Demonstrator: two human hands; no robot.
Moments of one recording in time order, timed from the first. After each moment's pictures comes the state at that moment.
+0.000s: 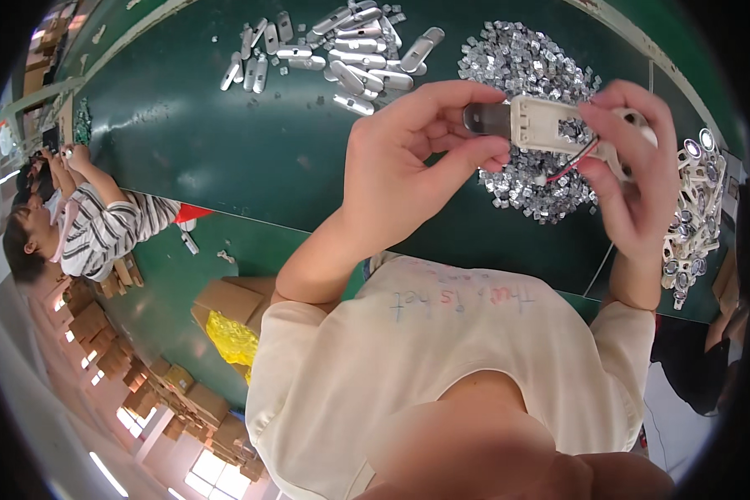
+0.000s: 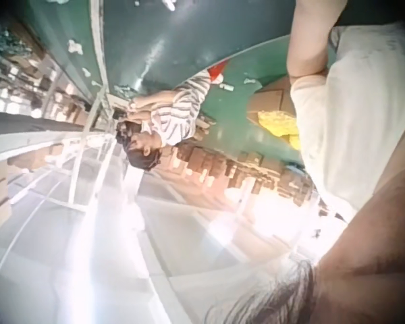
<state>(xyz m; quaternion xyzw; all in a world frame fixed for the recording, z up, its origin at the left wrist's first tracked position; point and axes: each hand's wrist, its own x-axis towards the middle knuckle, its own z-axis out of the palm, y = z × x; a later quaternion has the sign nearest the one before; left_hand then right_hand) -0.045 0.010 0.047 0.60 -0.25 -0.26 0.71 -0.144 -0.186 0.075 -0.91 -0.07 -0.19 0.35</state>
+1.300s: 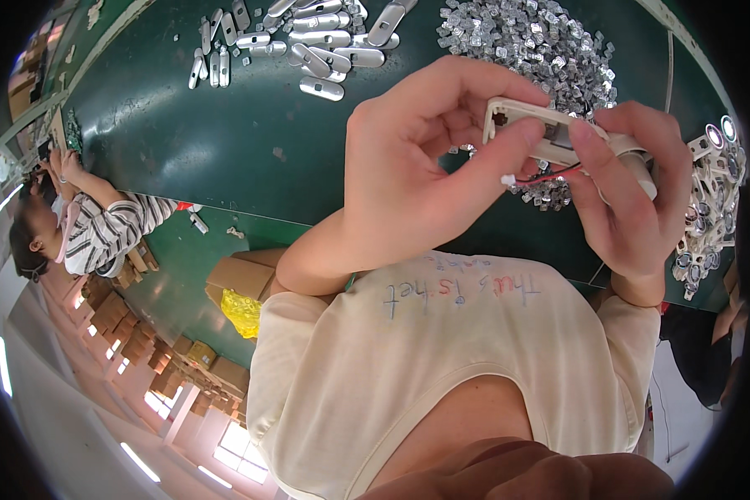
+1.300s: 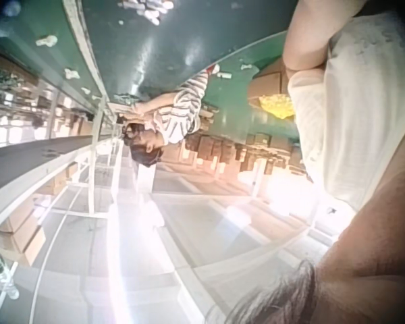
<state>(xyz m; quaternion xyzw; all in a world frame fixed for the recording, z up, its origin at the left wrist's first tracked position) -0.061 -0.018 0.049 0.59 -0.18 -0.33 0.72 -0.157 -0.187 0.044 -0.92 -0.10 -0.24 0.29</state>
